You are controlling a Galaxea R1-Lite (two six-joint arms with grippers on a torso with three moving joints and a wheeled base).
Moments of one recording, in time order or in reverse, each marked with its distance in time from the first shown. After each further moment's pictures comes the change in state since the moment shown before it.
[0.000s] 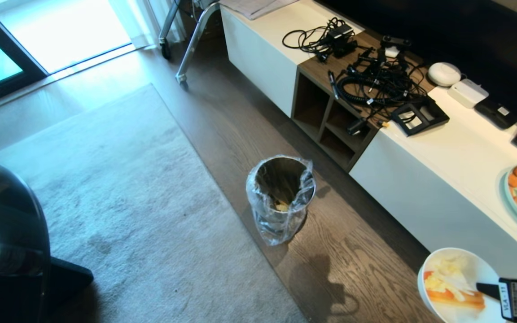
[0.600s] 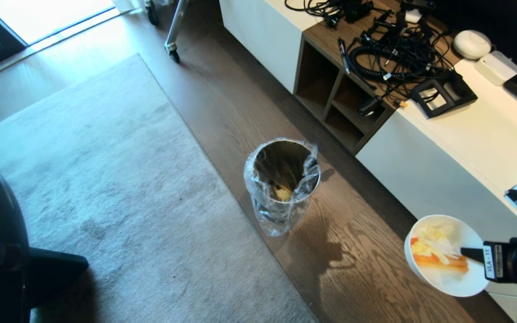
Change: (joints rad) left arm 0.000 0.000 0.000 0.000 0.000 0.000; right arm 0.039 0.082 -0.139 -0.031 -0.002 0.000
